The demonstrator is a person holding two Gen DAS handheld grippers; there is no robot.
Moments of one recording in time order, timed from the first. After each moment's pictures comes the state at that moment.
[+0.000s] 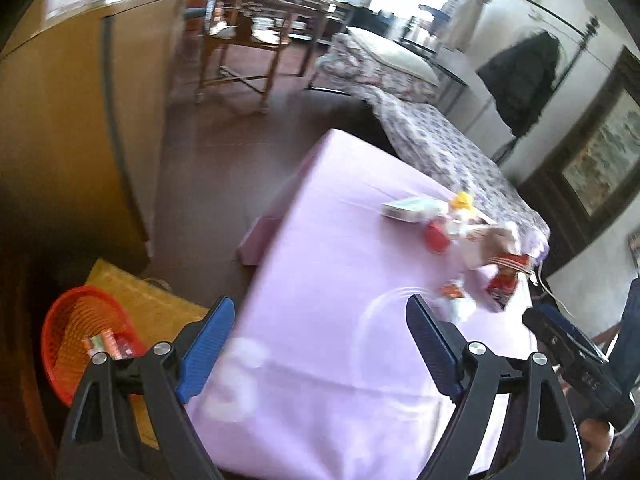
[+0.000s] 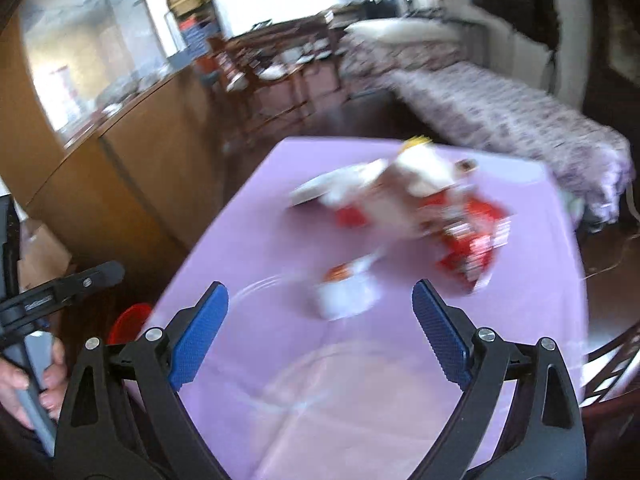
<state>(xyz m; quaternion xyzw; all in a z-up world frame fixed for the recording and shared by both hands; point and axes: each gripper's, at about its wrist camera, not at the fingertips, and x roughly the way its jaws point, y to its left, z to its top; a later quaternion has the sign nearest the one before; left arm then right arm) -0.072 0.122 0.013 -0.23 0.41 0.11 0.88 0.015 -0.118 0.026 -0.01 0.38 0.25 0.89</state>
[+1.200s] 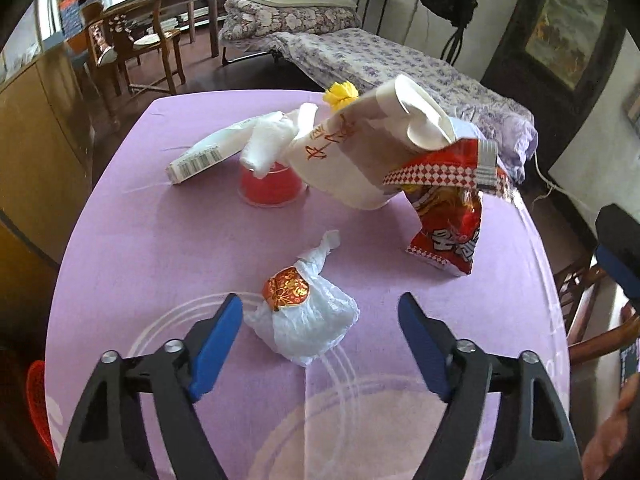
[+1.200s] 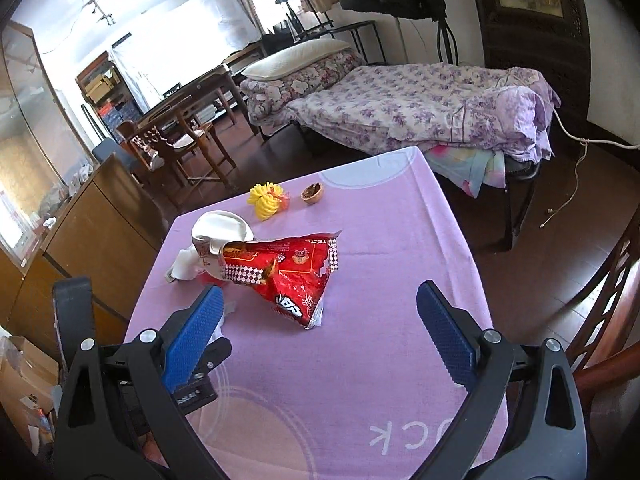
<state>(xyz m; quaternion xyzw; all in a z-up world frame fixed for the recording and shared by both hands) 0.065 -0.046 -0.064 -0.08 0.49 0.03 0.87 0.062 -0.229 0.008 0.12 0.38 0.15 0.90</state>
